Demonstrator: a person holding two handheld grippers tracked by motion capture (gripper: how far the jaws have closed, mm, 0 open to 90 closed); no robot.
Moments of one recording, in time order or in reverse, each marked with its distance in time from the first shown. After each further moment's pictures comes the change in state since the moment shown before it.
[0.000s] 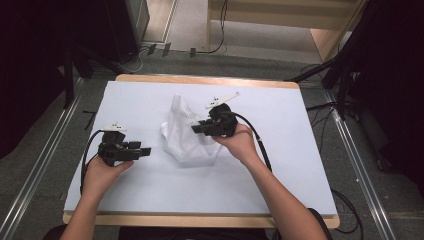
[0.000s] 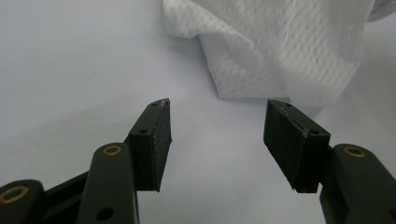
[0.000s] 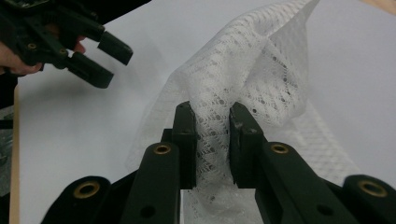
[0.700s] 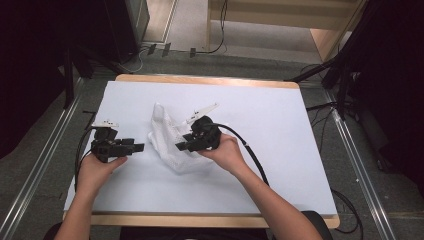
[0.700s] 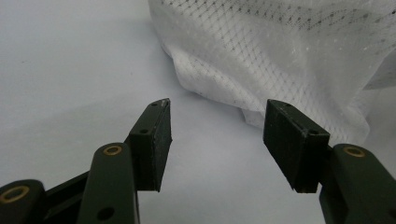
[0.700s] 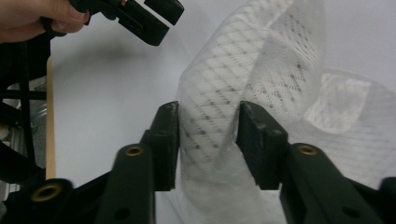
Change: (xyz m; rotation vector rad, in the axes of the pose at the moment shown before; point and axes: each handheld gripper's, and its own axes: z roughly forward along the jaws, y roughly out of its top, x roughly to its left) left arm 0.018 0.002 -0.007 -0.012 0.016 -0.048; right arm 0.035 -0.004 0.033 0.092 0.099 -0.039
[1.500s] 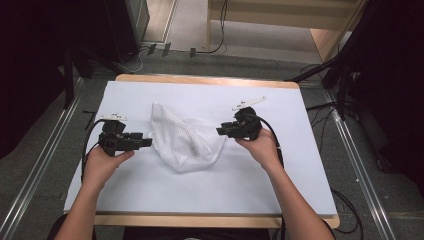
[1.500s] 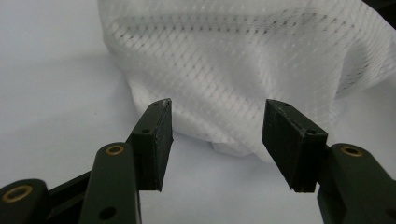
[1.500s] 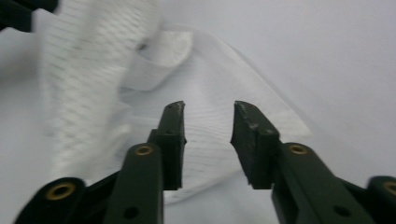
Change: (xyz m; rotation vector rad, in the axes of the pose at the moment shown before) left arm -0.020 0.025 0.005 0.004 -0.057 0.066; right arm -0.067 -0.050 -0.075 -0.062 -0.221 0.181
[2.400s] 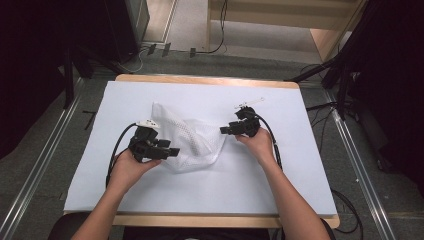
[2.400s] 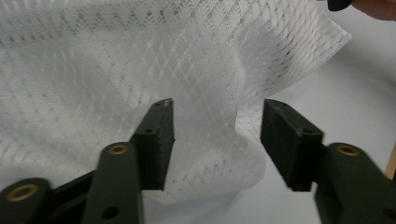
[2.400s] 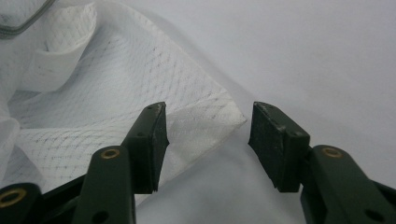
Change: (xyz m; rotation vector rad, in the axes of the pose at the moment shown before) left arm -0.063 0.010 0.047 0.093 -0.068 0.119; right arm -0.052 -0.016 0.046 0.059 -0.067 0.159
